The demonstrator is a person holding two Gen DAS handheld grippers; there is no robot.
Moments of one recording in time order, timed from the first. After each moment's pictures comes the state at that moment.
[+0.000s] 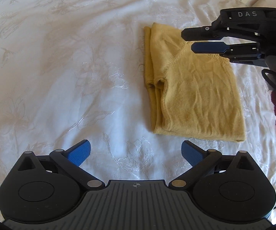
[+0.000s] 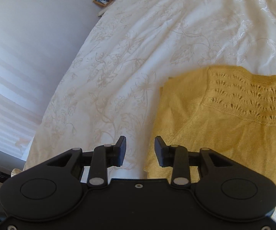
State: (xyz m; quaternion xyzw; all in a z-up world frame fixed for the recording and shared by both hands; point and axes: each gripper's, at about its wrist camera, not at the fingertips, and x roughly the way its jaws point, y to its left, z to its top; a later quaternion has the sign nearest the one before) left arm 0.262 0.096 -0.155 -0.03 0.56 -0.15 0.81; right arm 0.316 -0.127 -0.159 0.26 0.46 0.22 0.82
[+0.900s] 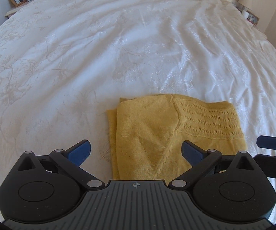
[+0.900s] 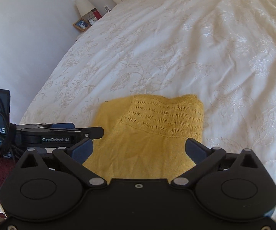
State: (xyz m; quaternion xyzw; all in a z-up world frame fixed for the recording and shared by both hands) left arm 0.406 0.006 -0.160 0.05 0.50 -0.17 0.85; right arm 0.293 -0.217 -0.174 0.23 0.41 0.15 0.87
